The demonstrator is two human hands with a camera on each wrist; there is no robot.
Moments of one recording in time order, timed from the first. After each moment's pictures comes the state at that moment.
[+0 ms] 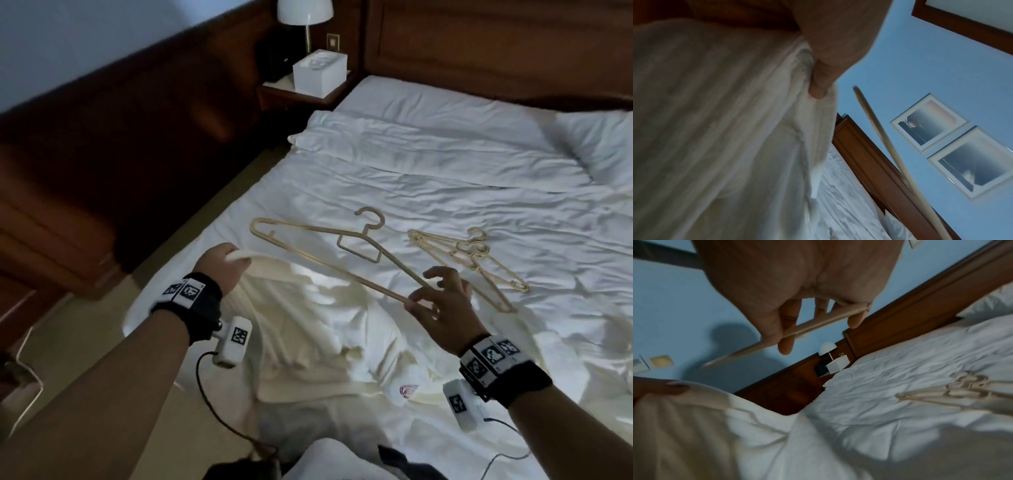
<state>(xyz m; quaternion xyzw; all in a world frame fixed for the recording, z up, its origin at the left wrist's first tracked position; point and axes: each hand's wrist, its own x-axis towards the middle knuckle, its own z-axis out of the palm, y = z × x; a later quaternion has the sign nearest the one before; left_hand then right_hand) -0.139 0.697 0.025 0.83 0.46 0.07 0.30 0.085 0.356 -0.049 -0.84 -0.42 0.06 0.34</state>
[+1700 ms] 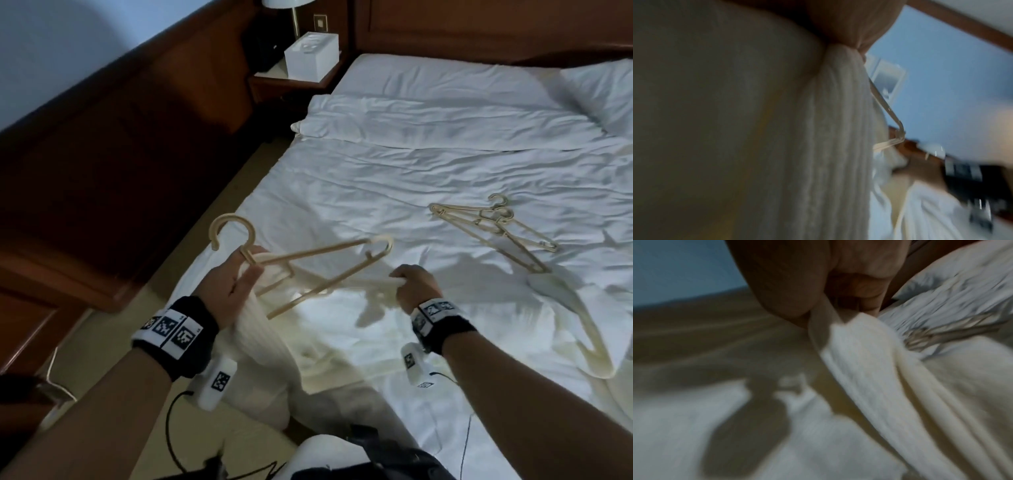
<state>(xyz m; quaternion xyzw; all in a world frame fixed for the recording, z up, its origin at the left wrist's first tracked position) -0.246 0.736 0.037 0.91 0.22 0.09 0.35 -0.005 0.487 -0.078 -0.91 -0.19 0.22 0.29</state>
